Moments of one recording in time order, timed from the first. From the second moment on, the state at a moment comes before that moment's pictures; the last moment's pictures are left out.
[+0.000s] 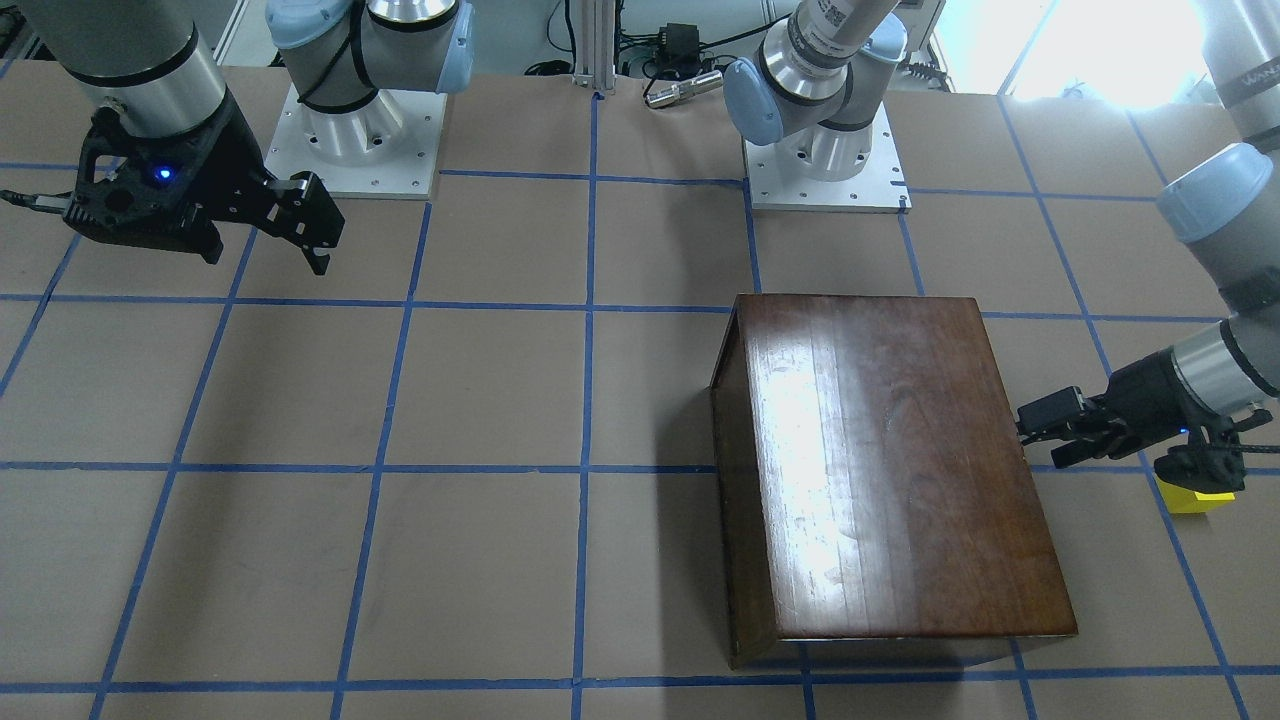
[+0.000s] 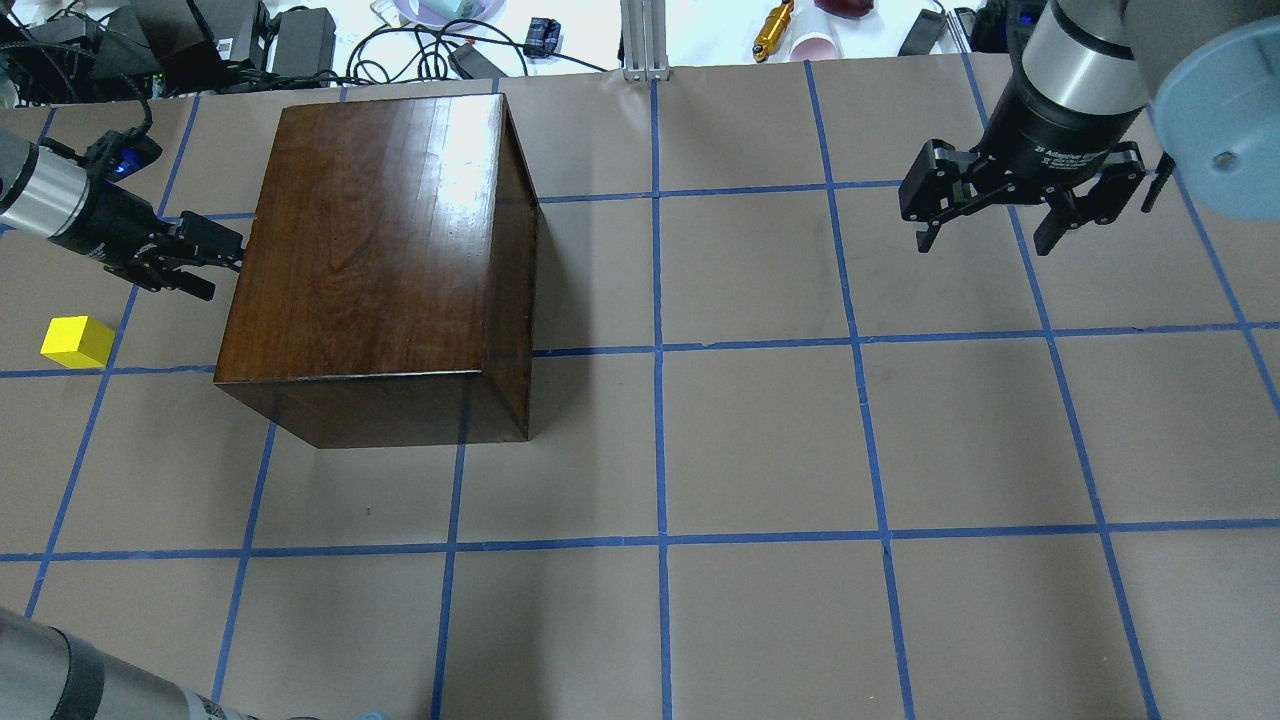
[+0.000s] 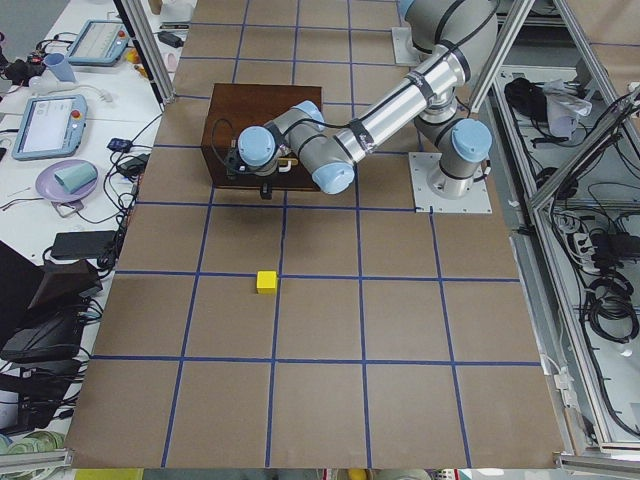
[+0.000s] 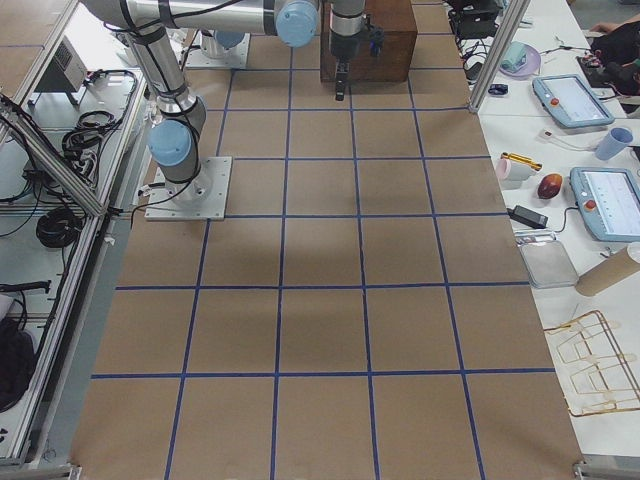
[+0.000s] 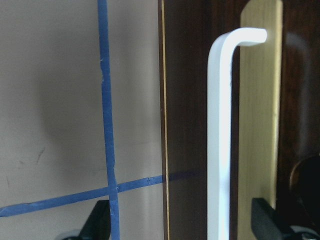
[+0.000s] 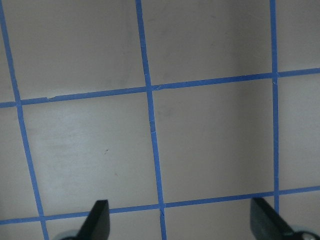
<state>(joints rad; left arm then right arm) -1.01 -1.93 -1.65 -1.35 1.19 0.61 1.52 -1.59 1.63 -1.60 -1.59 0.04</state>
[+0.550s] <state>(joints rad) -1.02 -1.95 -1.65 -1.30 1.21 0.60 1.52 -1.59 1.63 -1.60 -1.59 0.04</state>
